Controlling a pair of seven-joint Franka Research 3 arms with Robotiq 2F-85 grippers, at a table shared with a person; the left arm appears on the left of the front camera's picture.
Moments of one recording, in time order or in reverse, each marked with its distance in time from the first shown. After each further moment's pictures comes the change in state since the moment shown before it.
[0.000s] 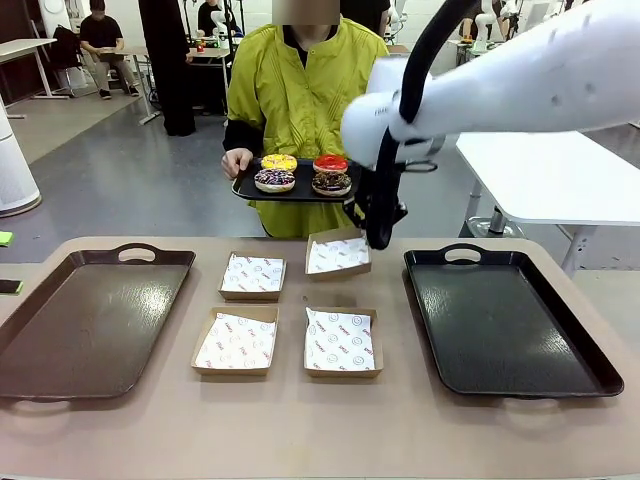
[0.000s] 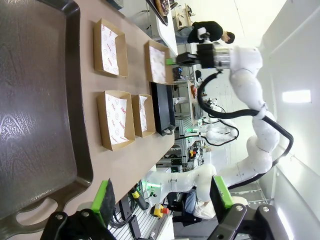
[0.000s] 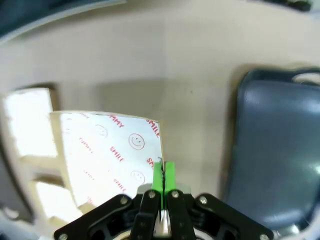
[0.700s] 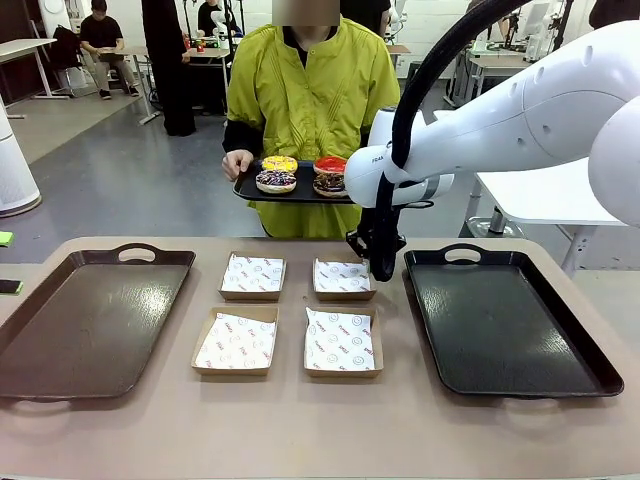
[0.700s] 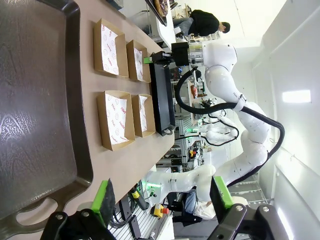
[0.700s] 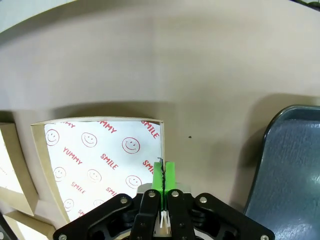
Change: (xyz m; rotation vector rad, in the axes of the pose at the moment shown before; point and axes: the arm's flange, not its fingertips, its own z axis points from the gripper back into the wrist) left arm 0.000 0.000 0.000 0.000 0.000 0.000; right arm 0.025 -0.017 -0.110 0.020 -0.002 0.010
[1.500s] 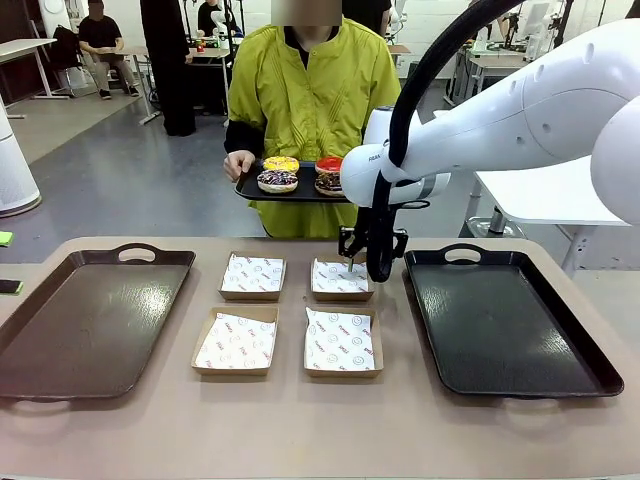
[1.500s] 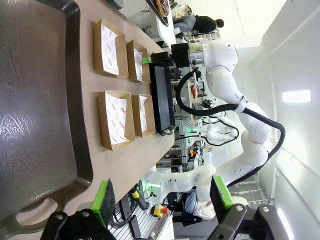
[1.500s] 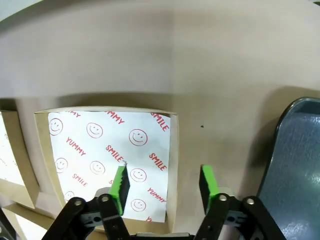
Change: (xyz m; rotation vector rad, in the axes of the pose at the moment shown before) left arm 0.000 0.000 0.000 0.000 0.000 0.000; right arm -0.007 0.010 0.001 0.000 0.023 0.025
